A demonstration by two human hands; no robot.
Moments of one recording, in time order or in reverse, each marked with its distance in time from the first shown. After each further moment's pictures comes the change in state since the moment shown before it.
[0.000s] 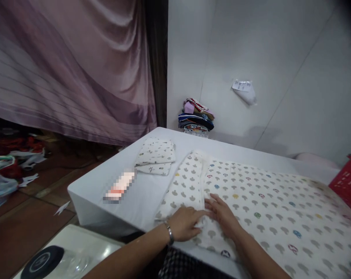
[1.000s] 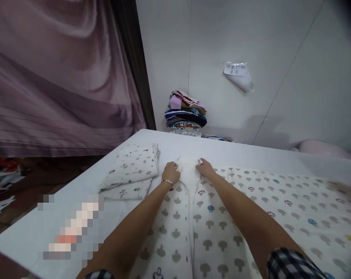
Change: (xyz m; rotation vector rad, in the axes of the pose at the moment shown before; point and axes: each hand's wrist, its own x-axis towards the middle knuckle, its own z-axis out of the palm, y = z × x) left_hand 0.201 -0.152 -0.068 -0.015 0.438 -0.788; right_hand 0.253 -0.119 0.000 -0.819 0.178 -0.293
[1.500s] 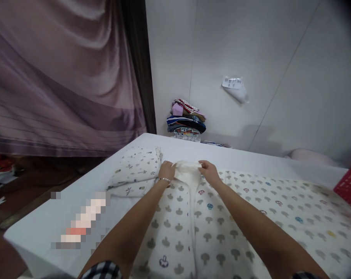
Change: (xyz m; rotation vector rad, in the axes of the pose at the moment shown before) left_hand -0.001 -0.008 -0.038 -0.065 0.168 0.071; right_hand -0.066 -0.036 -0.023 0.238 0.087 -0.278
